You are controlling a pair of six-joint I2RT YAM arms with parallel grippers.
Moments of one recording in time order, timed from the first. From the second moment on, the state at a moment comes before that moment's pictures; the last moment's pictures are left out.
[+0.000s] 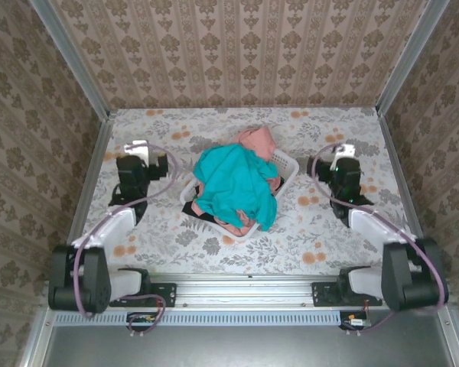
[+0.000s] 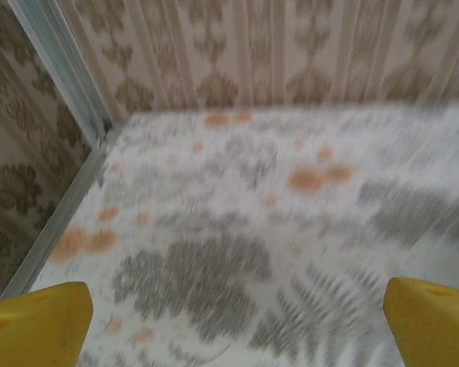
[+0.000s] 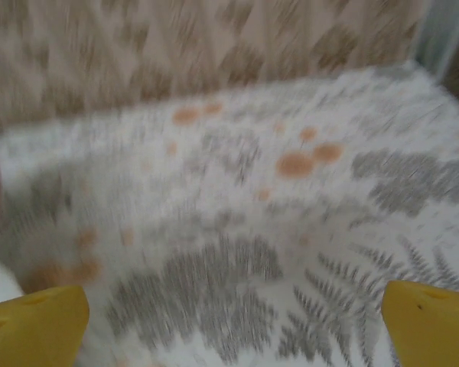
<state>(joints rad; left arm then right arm) -0.13 1.17 0.64 0.26 -0.15 -0.02 0.06 1.19 0.61 0.23 0.20 0.26</state>
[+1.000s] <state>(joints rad) -0.06 1.12 0.69 -0.17 0.25 -0.19 0.39 1.85 1.31 -0.40 -0.08 0.59</state>
